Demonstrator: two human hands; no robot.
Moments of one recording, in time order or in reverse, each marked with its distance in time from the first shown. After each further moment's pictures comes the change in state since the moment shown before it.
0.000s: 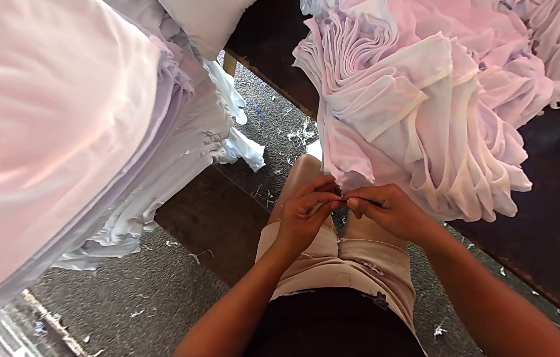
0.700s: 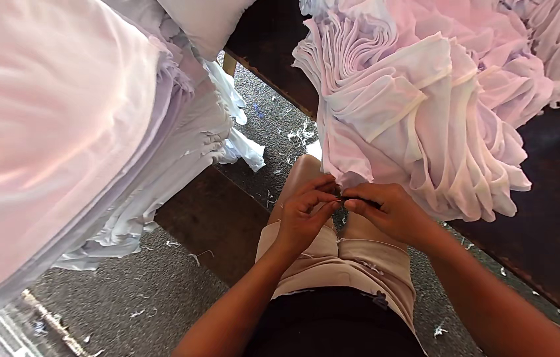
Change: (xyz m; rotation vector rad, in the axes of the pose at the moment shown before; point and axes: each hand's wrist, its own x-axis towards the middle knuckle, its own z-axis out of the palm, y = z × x) left_hand 0.001 0.006 0.002 -0.019 0.000 -0.073; right_hand -0.002 -0.003 0.004 -0.242 0.091 -0.090
